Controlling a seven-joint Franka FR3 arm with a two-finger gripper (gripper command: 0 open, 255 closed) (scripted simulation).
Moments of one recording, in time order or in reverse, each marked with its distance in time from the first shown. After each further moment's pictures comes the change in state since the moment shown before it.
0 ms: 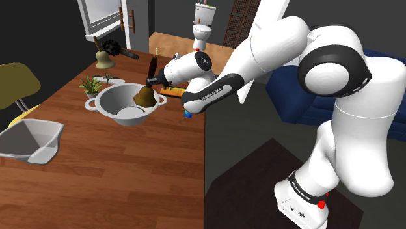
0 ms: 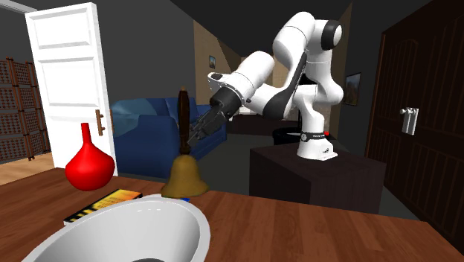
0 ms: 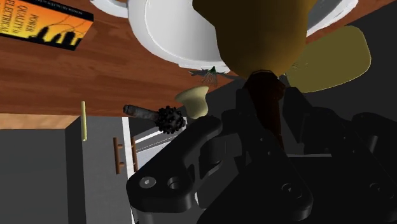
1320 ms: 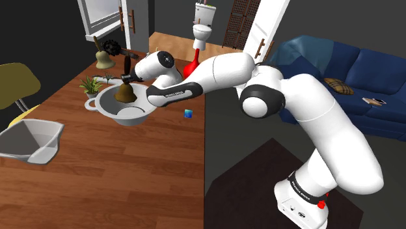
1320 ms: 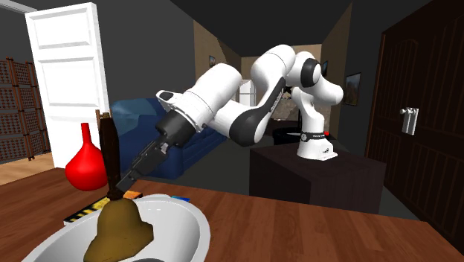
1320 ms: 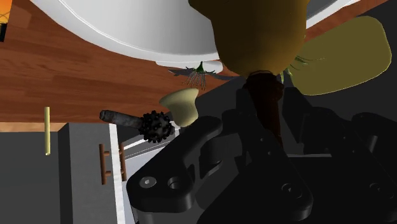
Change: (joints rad) arm -0.266 0.526 0.272 0.846 0.047 -0.302 -0.084
